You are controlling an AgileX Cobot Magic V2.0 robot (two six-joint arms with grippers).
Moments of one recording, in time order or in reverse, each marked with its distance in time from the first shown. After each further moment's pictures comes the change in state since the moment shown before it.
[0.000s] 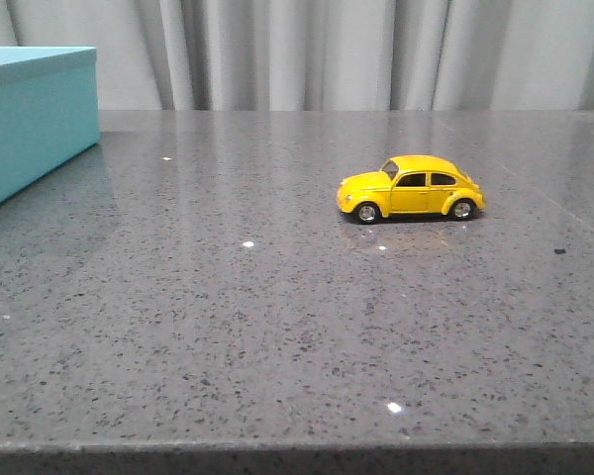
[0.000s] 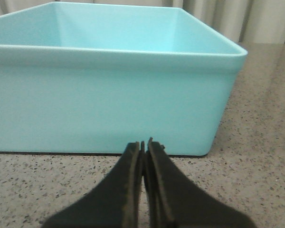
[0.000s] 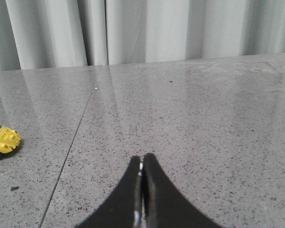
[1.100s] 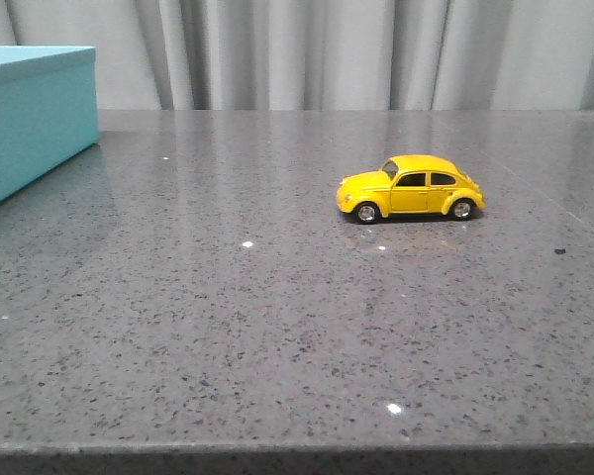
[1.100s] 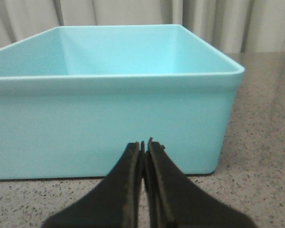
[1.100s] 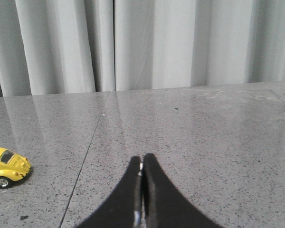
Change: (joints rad) left arm 0.000 0.000 0.000 0.063 -0.069 0.000; right arm 0.000 0.000 0.000 0.000 -0.100 0.000
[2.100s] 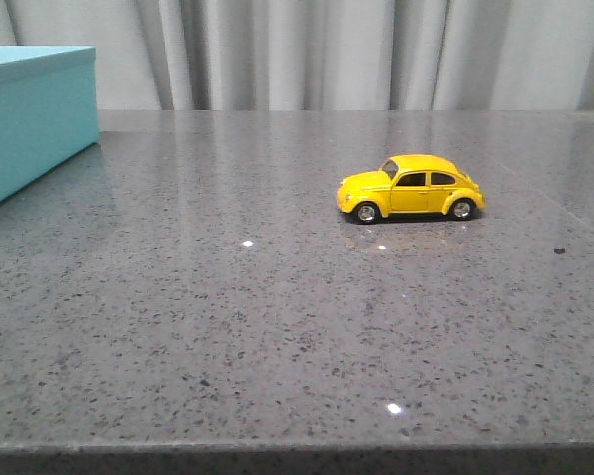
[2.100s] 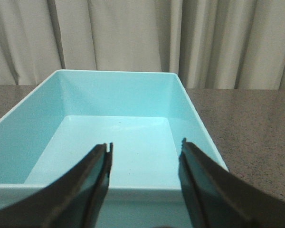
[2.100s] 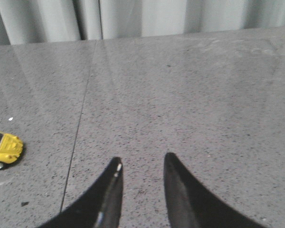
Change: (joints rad) left arm 0.000 0.333 -0.309 -0.051 -0.014 0.000; right arm 0.045 0.338 -0.348 0.000 0.328 0.000
